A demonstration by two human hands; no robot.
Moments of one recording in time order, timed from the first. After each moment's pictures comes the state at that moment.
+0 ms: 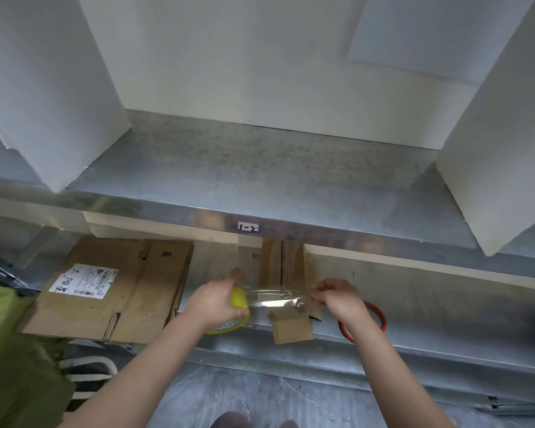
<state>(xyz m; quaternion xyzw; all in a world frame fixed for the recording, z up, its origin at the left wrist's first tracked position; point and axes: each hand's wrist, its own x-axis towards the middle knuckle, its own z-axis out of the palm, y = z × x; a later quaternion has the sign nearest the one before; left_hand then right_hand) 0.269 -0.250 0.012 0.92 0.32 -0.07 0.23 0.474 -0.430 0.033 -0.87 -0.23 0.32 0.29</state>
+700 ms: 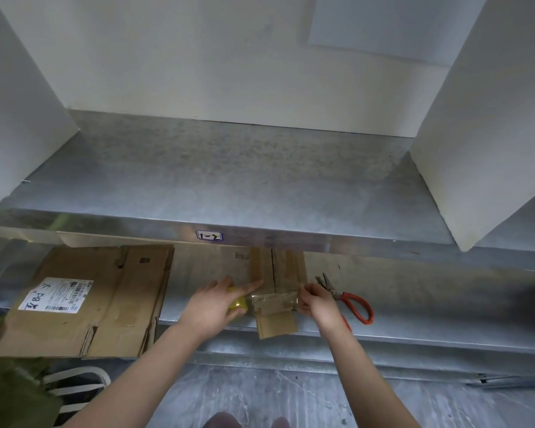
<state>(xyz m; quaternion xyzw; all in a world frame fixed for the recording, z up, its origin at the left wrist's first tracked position) 0.291 -0.265 -0.003 0.98 0.18 -0.01 0.11 0.474 -0.437 -0.021 -0.73 -0.07 0.41 0.55</state>
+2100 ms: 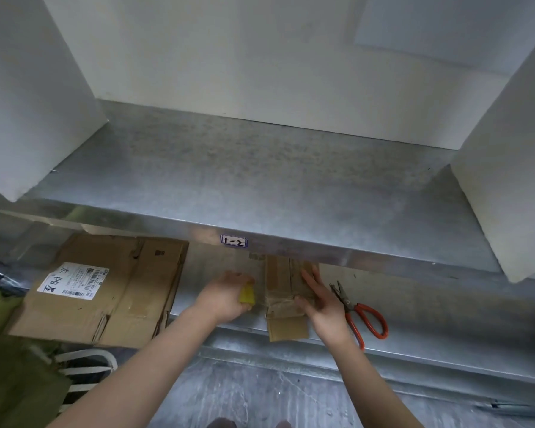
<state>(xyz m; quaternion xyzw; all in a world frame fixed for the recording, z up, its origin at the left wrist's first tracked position) 0.310 -0.245 -0.002 0.93 0.28 -0.08 0.21 0.467 -0.431 -0.025 -0.77 -0.32 0.28 0.47</state>
